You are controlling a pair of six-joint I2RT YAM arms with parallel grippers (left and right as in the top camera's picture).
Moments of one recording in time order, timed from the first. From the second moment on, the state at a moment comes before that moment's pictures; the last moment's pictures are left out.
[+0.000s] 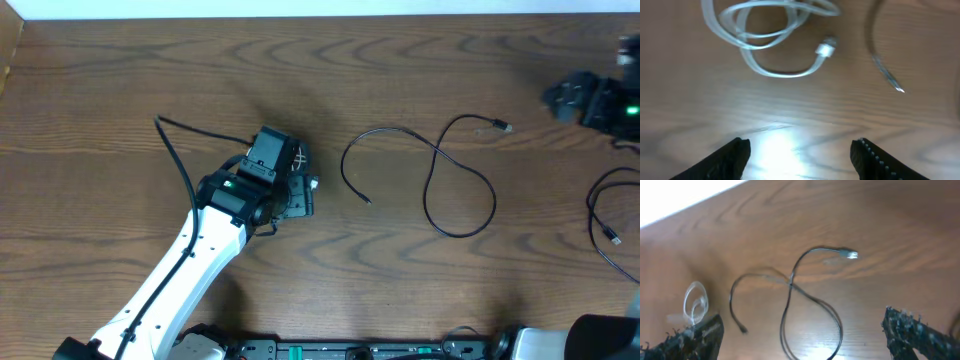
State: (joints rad) left arm -0.45 1.33 1.03 -0.90 -0.02 -0.54; right arm -0.32 1.53 1.64 -1.13 -0.48 -0.05
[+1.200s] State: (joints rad) left arm -0.45 1.33 1.03 -0.94 -0.19 -0.67; right arm 0.29 1.54 0.76 -0.31 -0.09 0.33
